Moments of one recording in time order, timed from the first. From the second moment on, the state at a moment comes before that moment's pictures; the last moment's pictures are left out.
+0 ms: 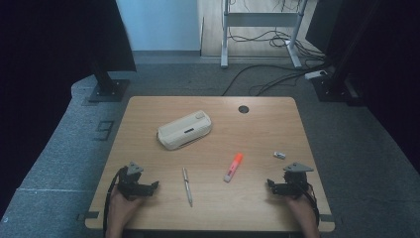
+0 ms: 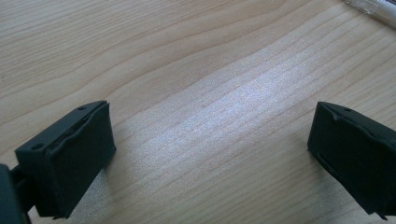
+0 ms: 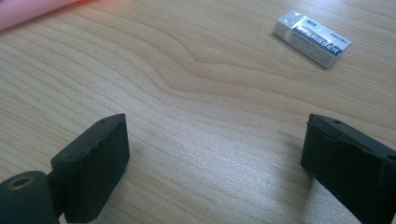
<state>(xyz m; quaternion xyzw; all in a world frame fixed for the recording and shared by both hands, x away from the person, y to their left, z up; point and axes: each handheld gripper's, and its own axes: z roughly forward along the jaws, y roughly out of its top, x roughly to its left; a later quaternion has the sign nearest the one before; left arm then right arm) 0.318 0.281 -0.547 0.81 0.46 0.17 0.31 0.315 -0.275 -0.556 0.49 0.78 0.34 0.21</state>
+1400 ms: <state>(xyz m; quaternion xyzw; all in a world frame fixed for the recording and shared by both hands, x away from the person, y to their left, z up) 0.358 0.261 -0.497 0.83 0.41 0.15 0.34 0.315 -0.275 -0.556 0.49 0.78 0.34 0.21</state>
